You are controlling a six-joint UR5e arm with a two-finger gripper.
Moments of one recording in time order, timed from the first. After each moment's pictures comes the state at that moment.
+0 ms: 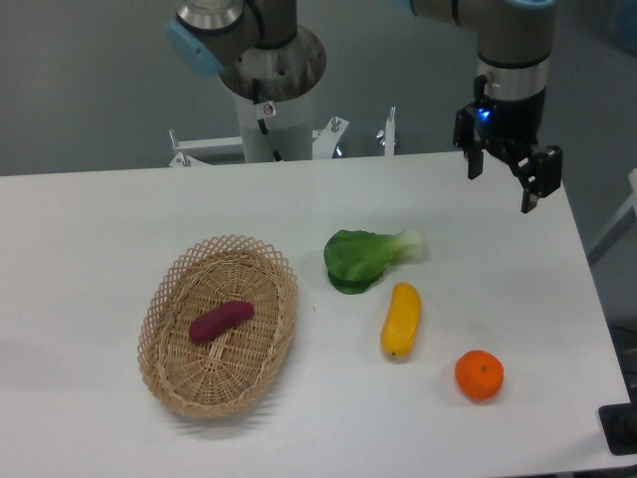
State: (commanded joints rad) arm 2.78 -1.68 -1.64 -1.08 1.49 1.74
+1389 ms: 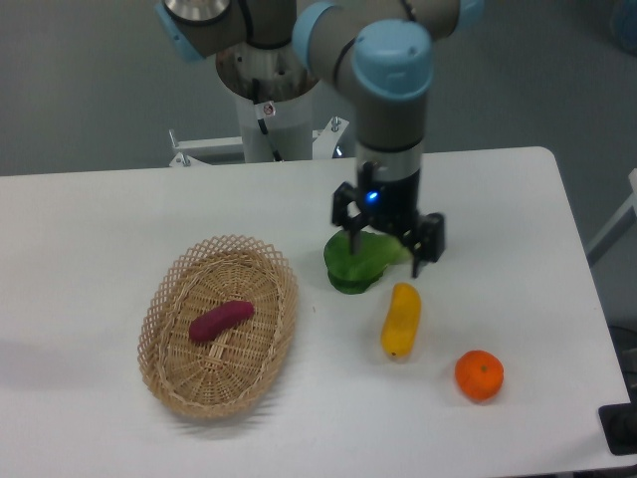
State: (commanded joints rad) arm 2.41 -1.77 -1.73 -0.95 1.48 1.02
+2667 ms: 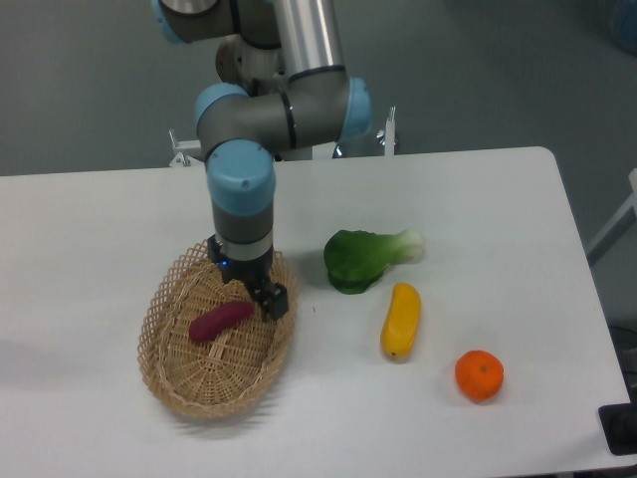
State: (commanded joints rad) arm 2.16 -1.92 -1.86 -0.88 1.49 1.02
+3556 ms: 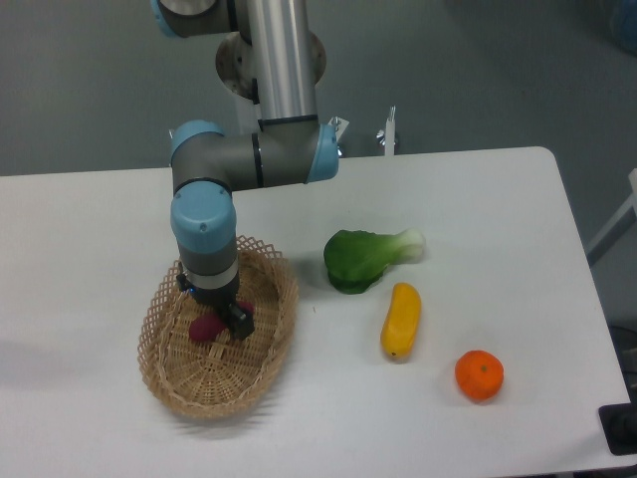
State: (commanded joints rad) arm 2.11 -2.00 -1.84 -0.79 1.53 0.94
